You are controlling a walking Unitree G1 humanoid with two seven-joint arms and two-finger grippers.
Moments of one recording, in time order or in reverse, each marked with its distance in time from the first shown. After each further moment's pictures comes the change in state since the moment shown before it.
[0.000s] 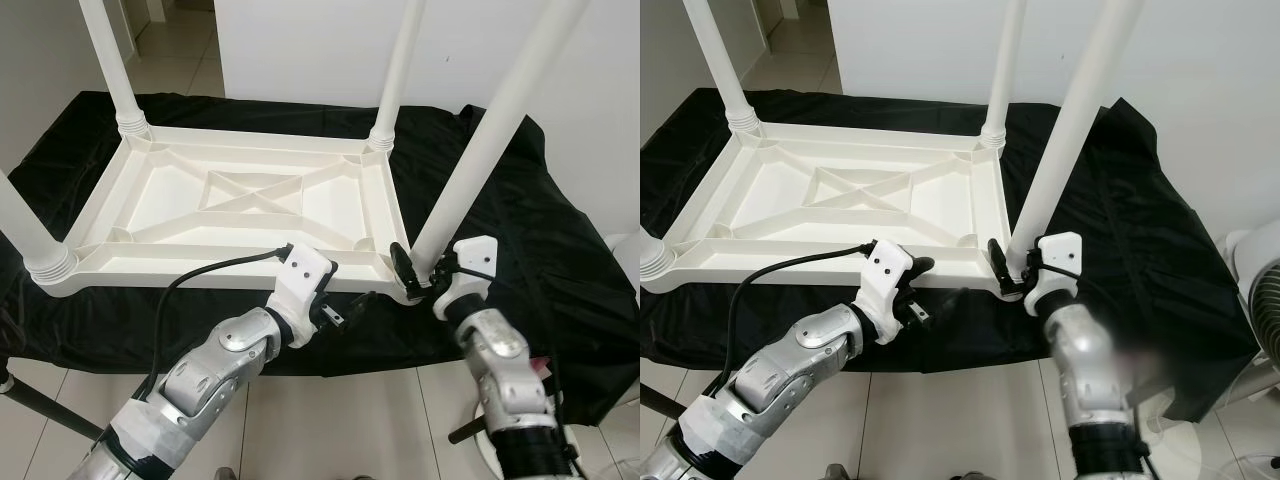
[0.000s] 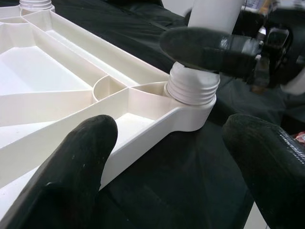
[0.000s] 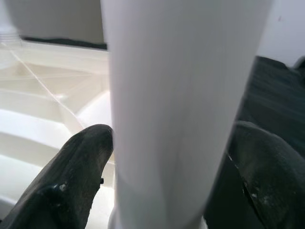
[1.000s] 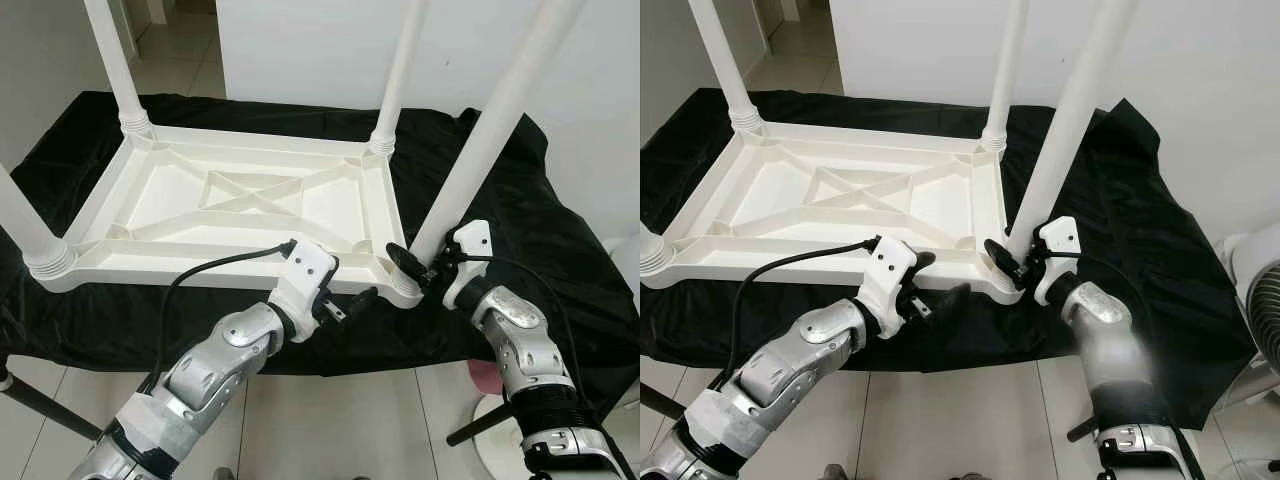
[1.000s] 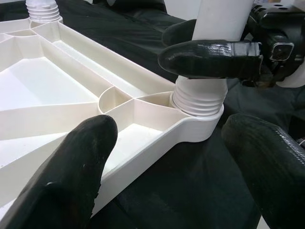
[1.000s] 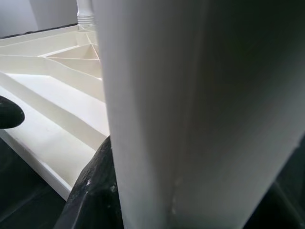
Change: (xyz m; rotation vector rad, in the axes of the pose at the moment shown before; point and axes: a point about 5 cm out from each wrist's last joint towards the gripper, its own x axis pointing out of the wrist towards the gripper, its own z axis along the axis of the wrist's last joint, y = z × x) left arm 0.006 0.002 0.002 0.035 -0.007 0.008; right arm 0.014 -0.014 -0.009 -0.005 0.072 0.275
